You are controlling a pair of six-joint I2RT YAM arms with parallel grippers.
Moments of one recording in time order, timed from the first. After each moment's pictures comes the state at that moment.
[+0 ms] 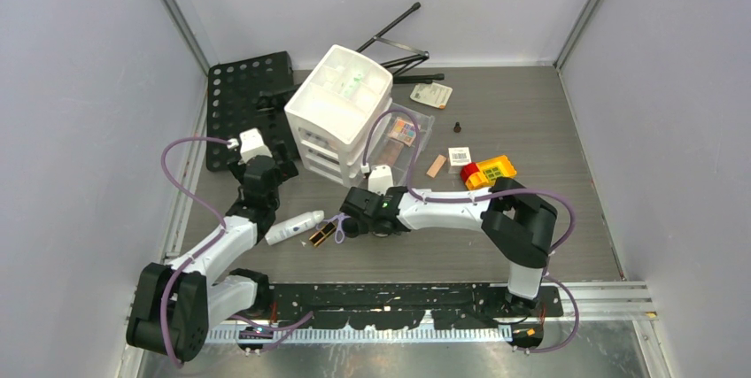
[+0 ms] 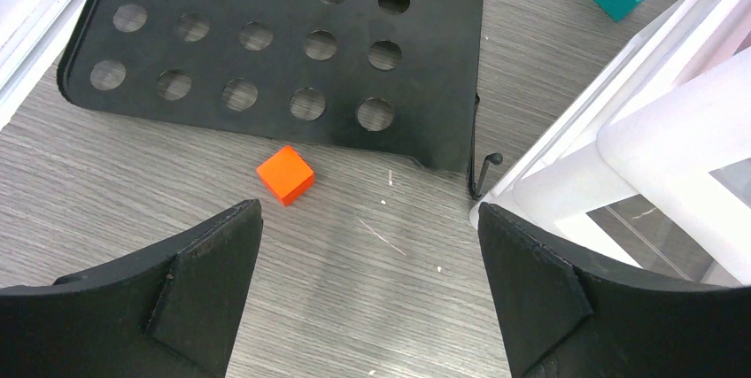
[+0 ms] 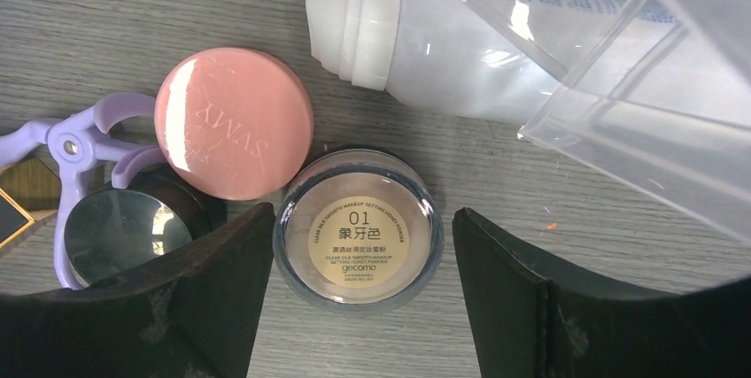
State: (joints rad) left arm -0.23 1.07 0.40 0.31 -0.49 -0.32; right arm 1.15 1.82 1.17 -0.58 0.52 0.91
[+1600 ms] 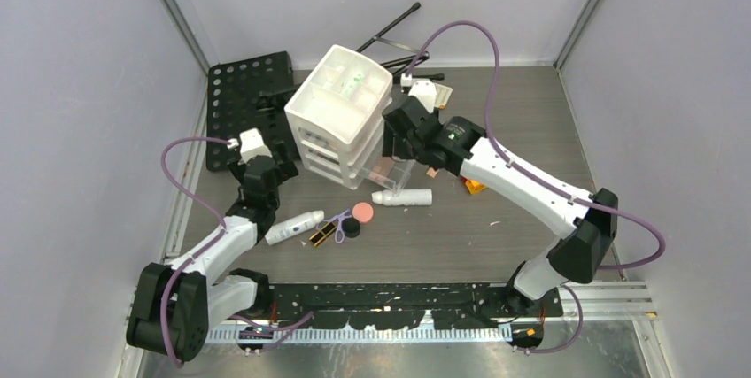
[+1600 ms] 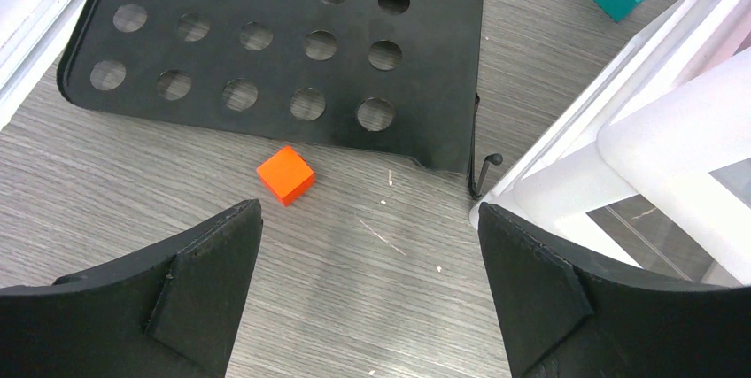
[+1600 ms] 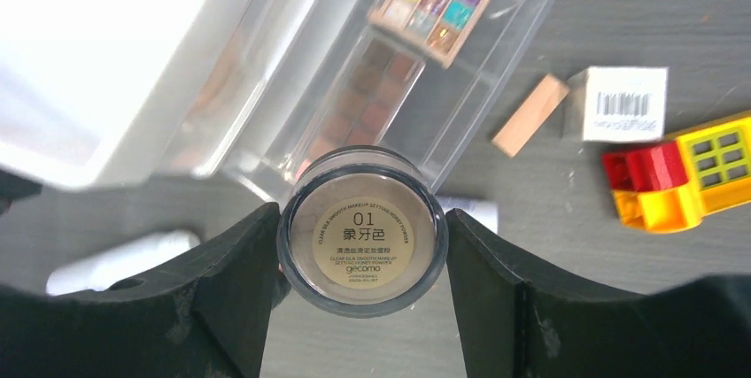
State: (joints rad) left arm -0.23 1.07 0.40 0.31 -0.49 -0.32; right arm 0.91 1.52 1.51 -0.82 0.49 0.69
